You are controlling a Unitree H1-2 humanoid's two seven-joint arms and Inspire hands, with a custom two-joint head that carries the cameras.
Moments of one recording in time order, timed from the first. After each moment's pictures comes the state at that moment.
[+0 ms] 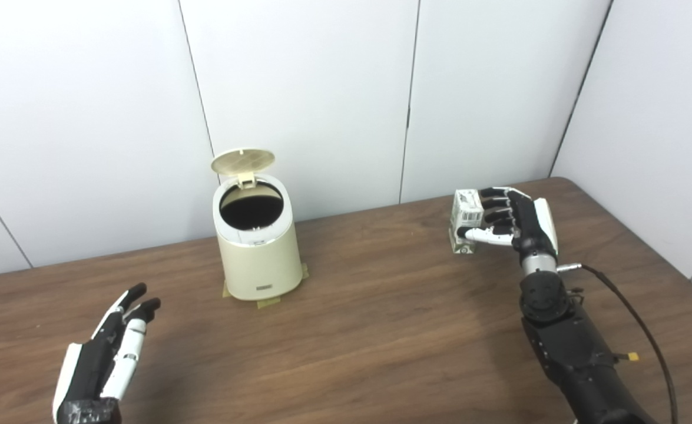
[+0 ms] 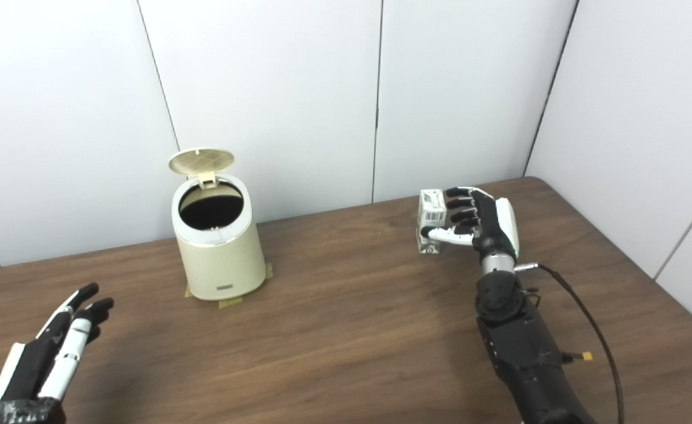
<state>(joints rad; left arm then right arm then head) -0.05 0.10 0.00 -0.42 0.09 0.46 -0.04 -0.46 -0.38 -0.15 0.57 -0.22 -0.03 -0.34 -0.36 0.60</state>
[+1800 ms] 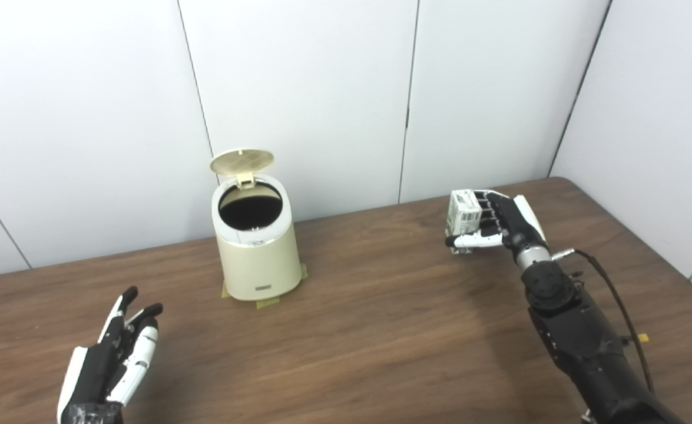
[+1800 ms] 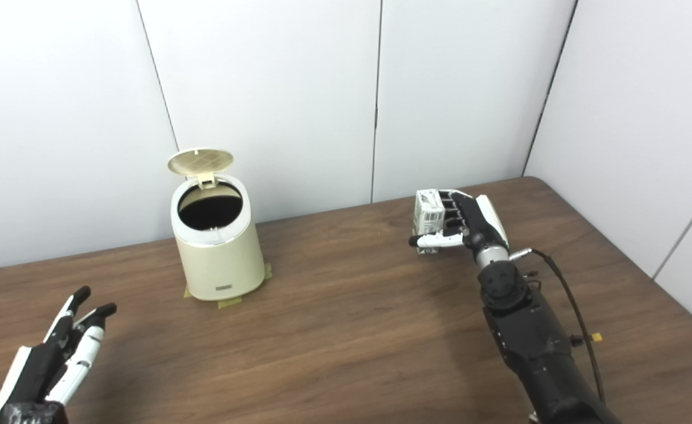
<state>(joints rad) -0.04 0.11 -0.01 -0.41 0.10 0.47 -0.05 -0.48 -0.44 -0.09 0.55 -0.21 0.05 -0.14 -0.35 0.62</state>
